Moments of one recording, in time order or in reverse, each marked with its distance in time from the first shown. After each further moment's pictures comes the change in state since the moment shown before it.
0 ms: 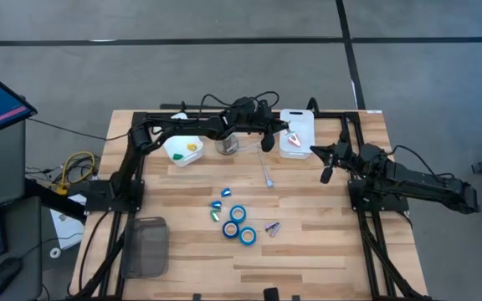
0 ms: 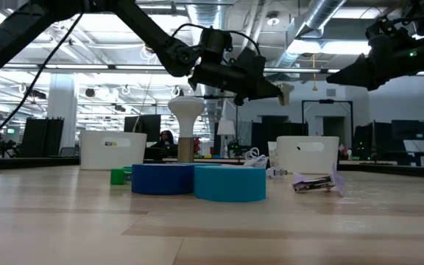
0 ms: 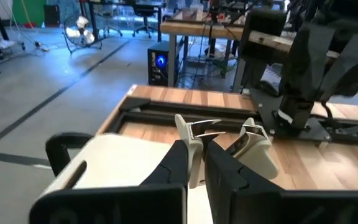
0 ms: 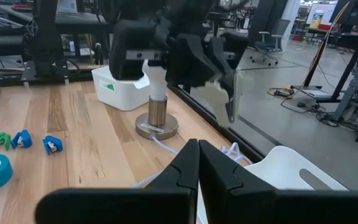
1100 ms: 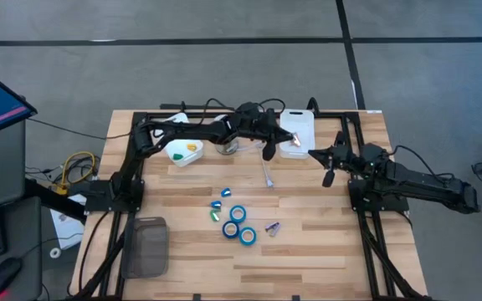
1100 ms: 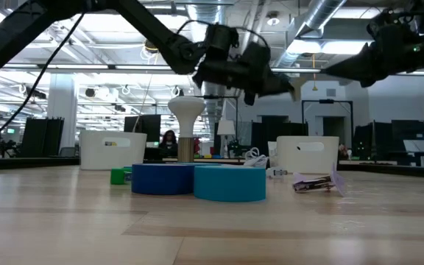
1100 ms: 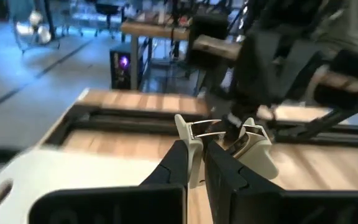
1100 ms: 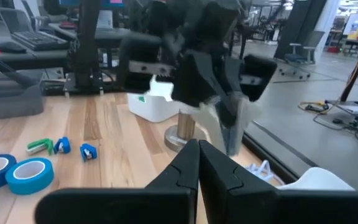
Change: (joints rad) left arm -0.059 -0.004 0.022 -0.009 0.104 -0.044; right arm 0.001 0.000 0.000 0.046 -0.133 0.001
